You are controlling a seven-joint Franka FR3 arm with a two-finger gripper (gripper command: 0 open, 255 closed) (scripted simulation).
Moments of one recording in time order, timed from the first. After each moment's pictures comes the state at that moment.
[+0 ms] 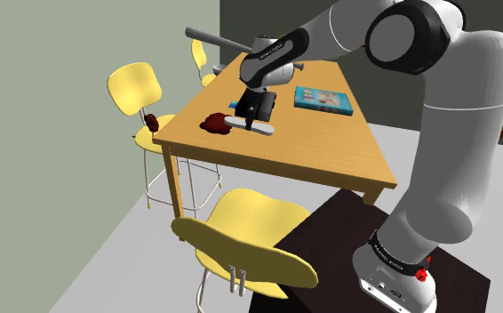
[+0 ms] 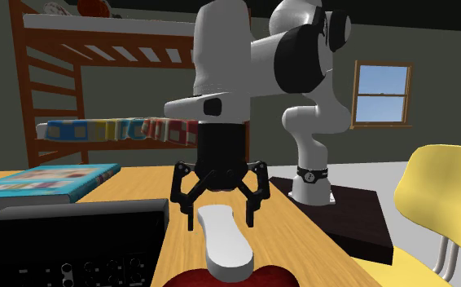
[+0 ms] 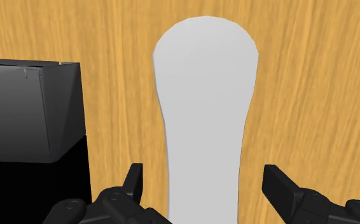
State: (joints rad) arm 0.08 0.37 -0.17 -1.85 0.13 2.29 -0.82
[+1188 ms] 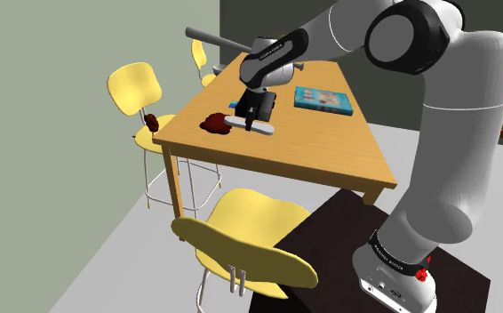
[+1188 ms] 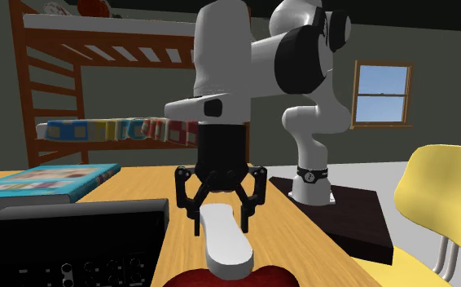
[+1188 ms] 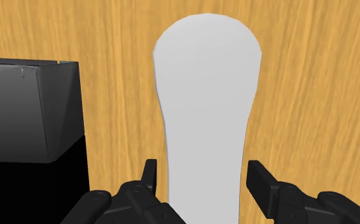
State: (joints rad) arm 0.08 0.37 -0.17 -1.85 0.13 2.30 -0.82
